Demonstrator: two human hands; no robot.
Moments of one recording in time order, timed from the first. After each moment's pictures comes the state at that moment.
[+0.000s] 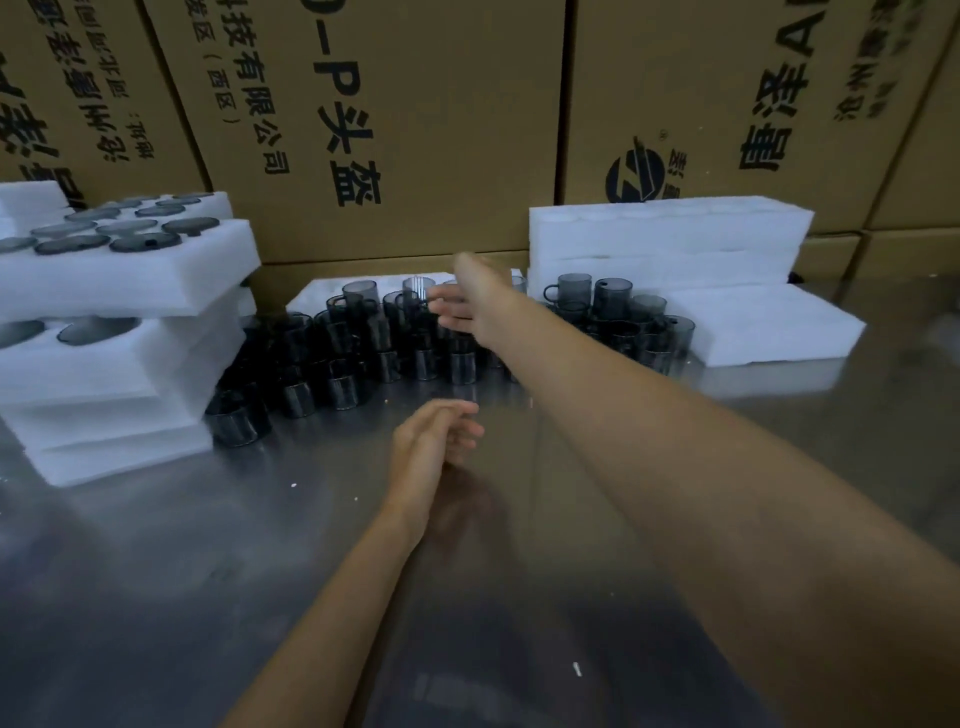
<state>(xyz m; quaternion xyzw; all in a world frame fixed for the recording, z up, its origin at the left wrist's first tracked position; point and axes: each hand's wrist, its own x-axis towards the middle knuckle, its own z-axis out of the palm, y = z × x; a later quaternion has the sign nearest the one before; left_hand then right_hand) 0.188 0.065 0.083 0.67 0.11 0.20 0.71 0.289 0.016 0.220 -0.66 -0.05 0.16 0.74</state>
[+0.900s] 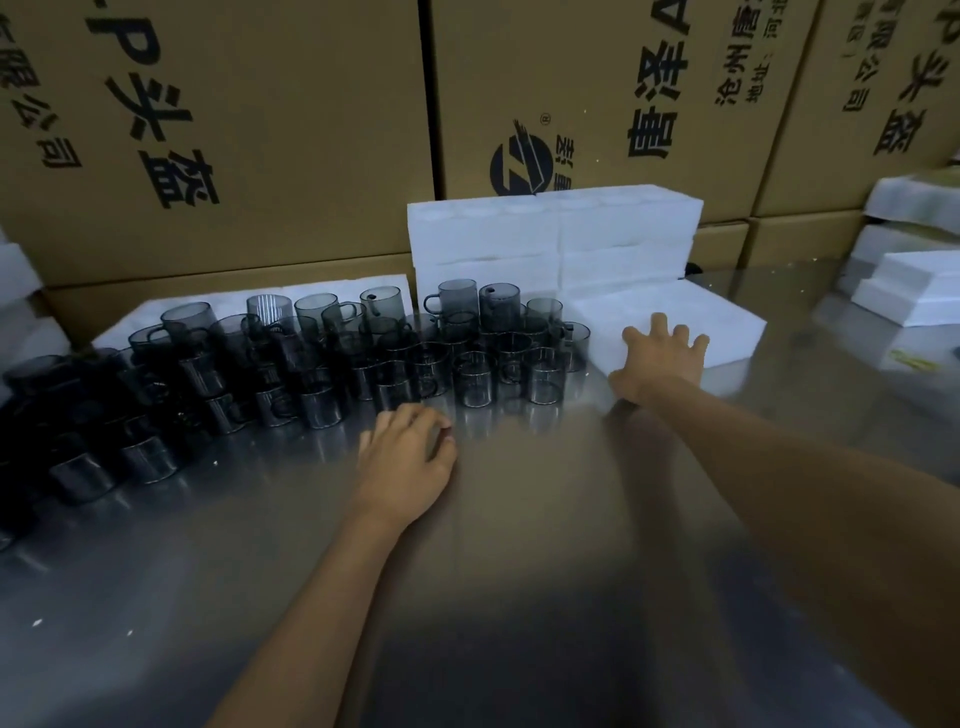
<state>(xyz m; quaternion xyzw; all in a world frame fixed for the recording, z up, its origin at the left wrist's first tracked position) 0.319 -0.010 0.052 0.96 0.00 0.16 0.21 0.440 -0.279 0.100 -0.99 0.07 -0.09 -0.03</state>
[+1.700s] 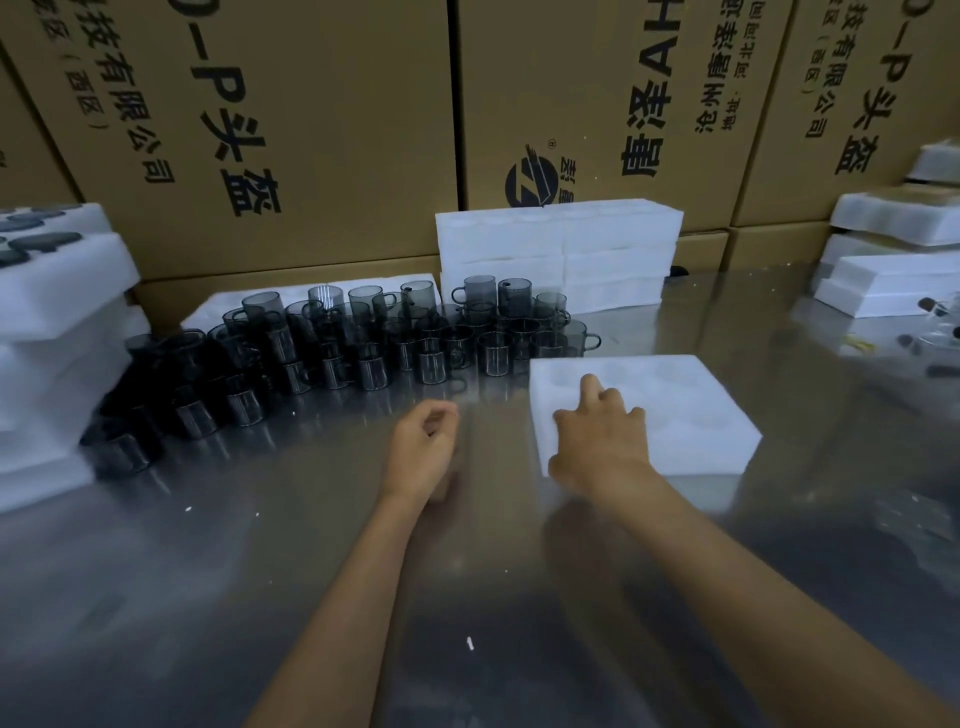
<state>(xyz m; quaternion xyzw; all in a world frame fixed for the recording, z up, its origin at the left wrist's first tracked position) 0.234 -0.011 0.064 0.80 0.07 0.17 0.57 0.215 -0.190 0.128 -1.00 -0.04 -0.01 -0.06</state>
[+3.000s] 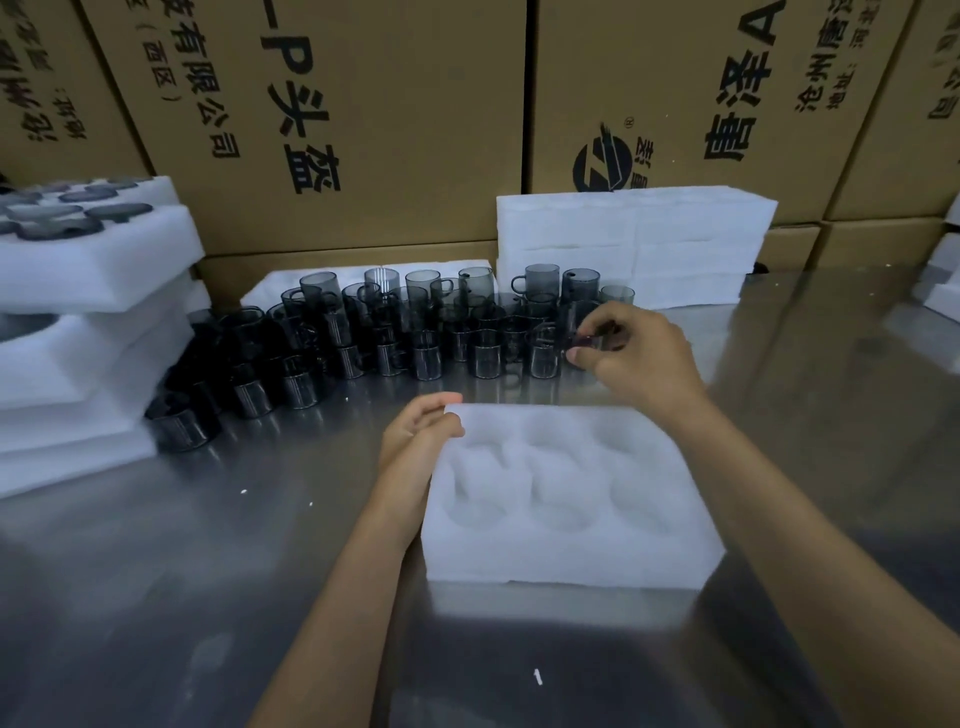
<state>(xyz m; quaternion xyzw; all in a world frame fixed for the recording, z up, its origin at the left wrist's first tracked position) 0.193 0.031 0.087 0.62 0.14 0.12 0.76 0.284 -0.171 0.148 -0.89 -0.10 -0.17 0.42</state>
